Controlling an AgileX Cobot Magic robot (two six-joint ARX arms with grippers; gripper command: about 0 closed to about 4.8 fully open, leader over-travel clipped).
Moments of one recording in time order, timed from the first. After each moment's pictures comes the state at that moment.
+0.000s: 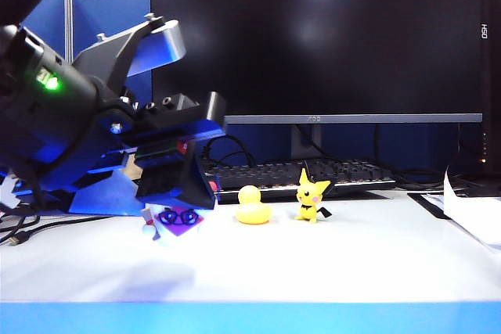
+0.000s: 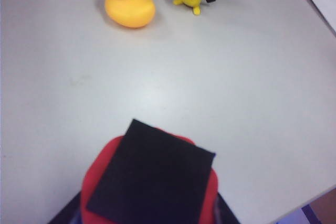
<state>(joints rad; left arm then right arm) -1.08 1.33 0.35 0.43 -0.46 -0.44 0.38 0.36 0.01 -0.13 0.18 0.36</state>
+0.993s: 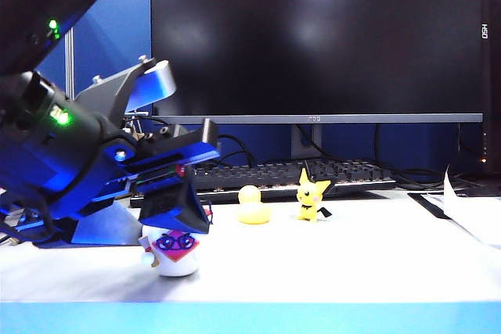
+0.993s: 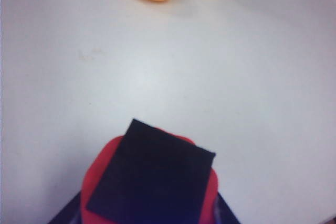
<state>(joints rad) -0.98 1.41 0.35 0.47 -0.33 -0.53 0.38 0.36 0.01 -0.13 0.18 0.36</state>
